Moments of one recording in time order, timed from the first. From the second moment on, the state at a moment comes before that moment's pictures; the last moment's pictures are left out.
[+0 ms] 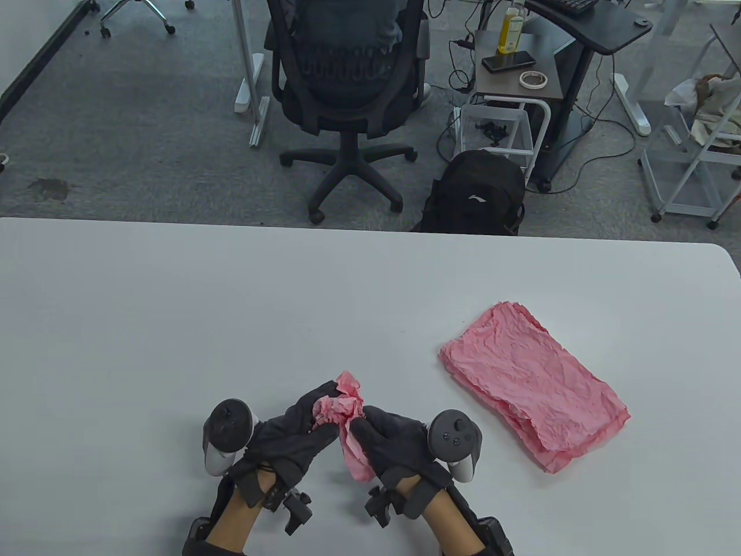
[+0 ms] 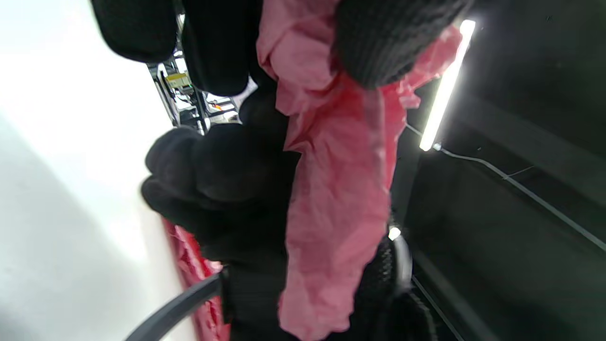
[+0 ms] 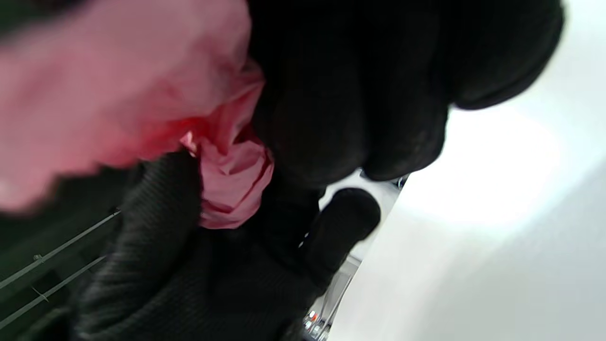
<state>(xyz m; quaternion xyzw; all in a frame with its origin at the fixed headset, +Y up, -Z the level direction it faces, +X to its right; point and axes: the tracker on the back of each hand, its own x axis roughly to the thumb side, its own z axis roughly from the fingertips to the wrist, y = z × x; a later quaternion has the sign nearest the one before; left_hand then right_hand) -0.174 -0.754 -0.293 -0.05 -0.28 0.61 0.74 0.070 -0.762 -0.300 0.24 0.01 0.74 0.62</state>
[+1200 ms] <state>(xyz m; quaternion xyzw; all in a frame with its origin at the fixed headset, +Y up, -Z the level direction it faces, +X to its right) -0.172 -0.735 -0.275 0.12 -0.15 0.43 0.88 0.066 -0.766 -0.296 0.21 0.02 0.73 0.65</state>
